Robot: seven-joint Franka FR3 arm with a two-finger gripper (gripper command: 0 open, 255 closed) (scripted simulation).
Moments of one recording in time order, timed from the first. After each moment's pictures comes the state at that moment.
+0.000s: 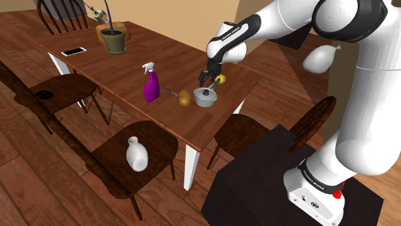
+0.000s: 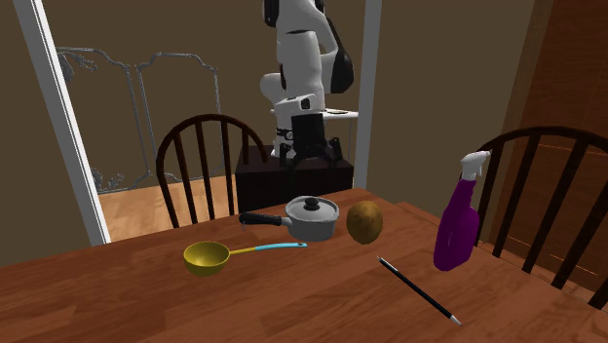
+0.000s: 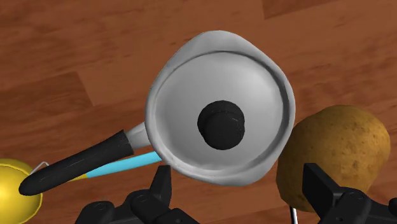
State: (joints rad) arm 0.02 0.46 -0.07 -1.94 0.21 2.56 -0.28
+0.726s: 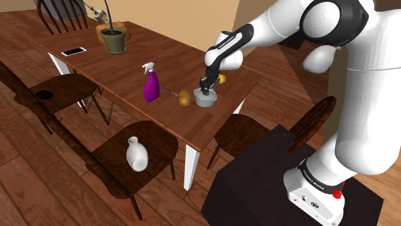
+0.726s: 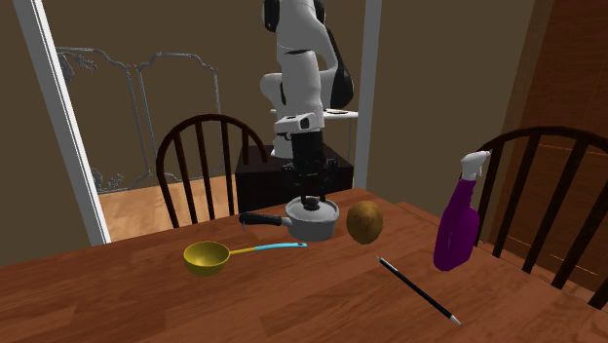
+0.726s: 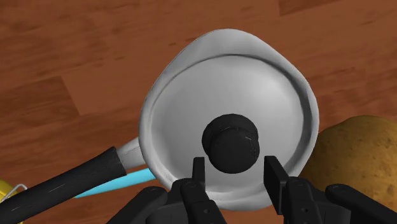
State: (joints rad) arm 0.01 0.55 -0.06 -1.92 0.23 2.63 -0.31
